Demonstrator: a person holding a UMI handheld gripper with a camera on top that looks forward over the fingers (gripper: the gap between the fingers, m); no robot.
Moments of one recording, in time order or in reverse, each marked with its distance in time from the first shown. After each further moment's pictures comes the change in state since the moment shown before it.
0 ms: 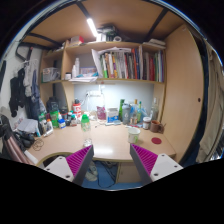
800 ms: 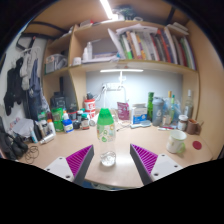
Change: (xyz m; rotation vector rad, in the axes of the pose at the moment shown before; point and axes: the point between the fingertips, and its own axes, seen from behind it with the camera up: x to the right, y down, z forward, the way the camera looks) arm -0.156 0.033 0.253 0.023 -0.141 0.016
